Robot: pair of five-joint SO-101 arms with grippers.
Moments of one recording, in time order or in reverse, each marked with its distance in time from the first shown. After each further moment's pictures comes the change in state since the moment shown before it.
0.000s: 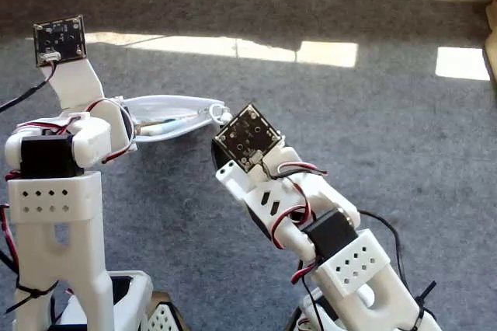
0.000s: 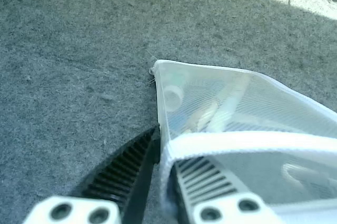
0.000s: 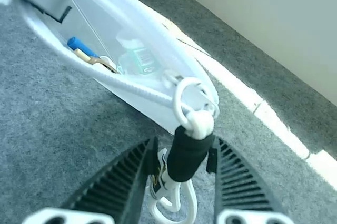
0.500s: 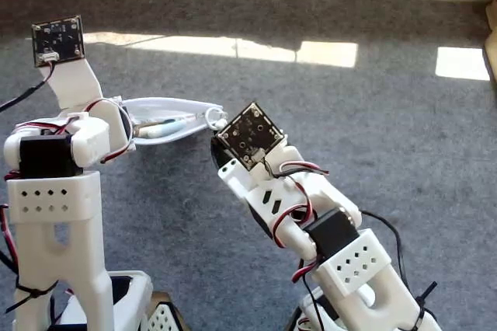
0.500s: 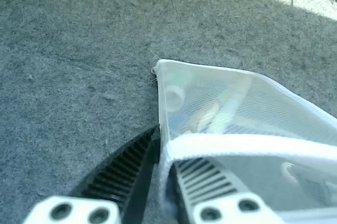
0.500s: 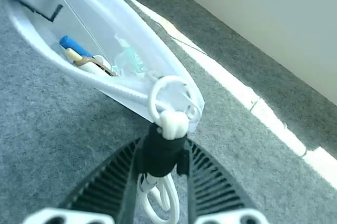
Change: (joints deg) left arm 0.0 0.0 0.0 0.0 -0.1; right arm 0.4 0.0 0.0 0.0 -0.2
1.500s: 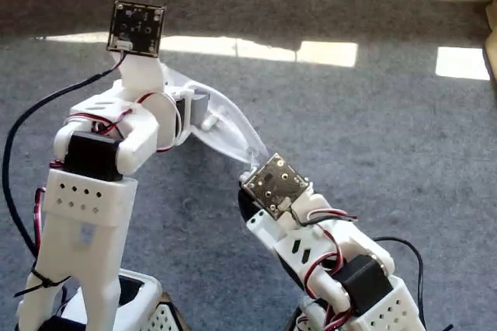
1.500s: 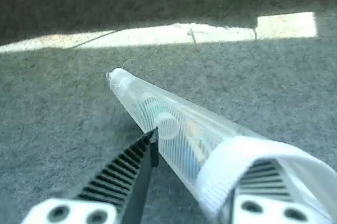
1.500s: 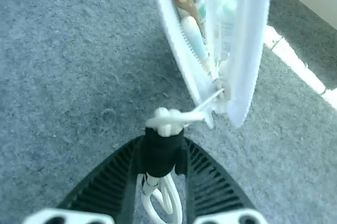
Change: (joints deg) left arm 15.2 0.2 0.6 -14.6 -8.4; right arm -0.1 -25.4 9.7 24.8 -0.1
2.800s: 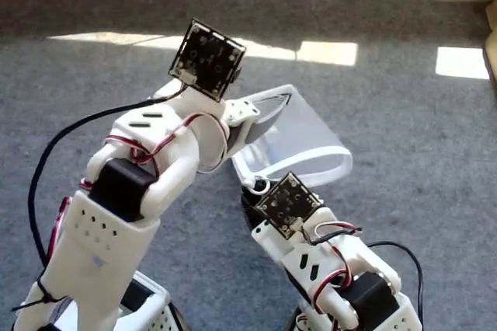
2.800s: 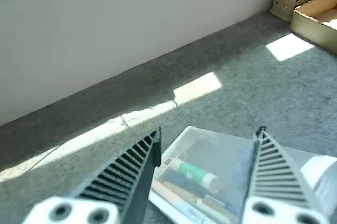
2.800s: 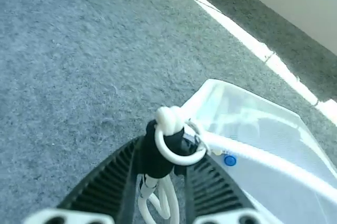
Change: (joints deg) left arm 17.1 -5.1 2.3 -14.0 -7.6; right arm -0.1 -11.4 5.5 0.1 0.0
